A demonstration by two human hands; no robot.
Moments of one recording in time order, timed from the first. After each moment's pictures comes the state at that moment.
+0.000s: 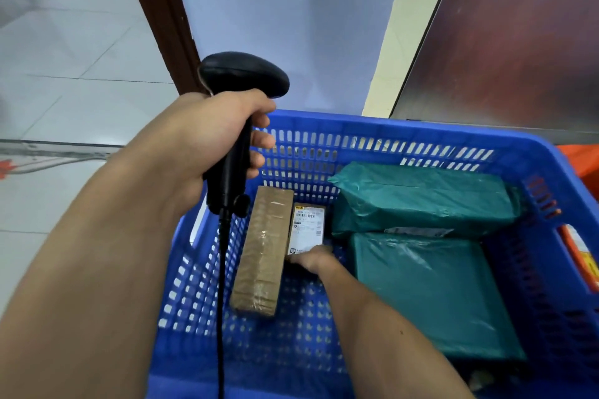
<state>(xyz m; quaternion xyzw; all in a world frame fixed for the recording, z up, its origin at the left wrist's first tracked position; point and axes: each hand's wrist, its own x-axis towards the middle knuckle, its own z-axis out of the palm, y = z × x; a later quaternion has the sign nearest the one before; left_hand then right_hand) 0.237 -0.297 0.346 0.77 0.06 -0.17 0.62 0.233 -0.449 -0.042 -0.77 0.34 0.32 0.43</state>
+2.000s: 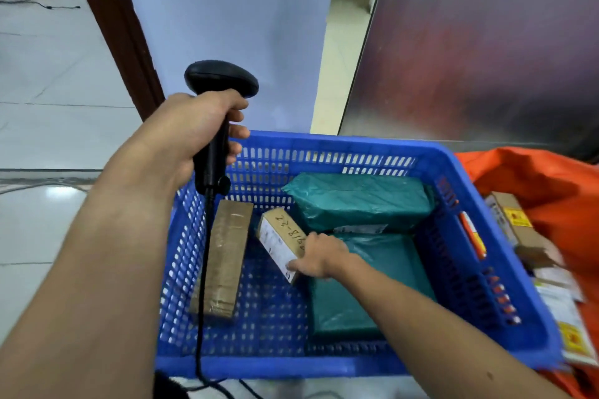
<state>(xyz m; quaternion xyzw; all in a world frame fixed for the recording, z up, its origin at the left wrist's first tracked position) 0.231 -0.324 0.370 0.75 0.02 -0.15 0.65 0.157 -0.511 0.147 -0.94 0.13 0.28 0.14</state>
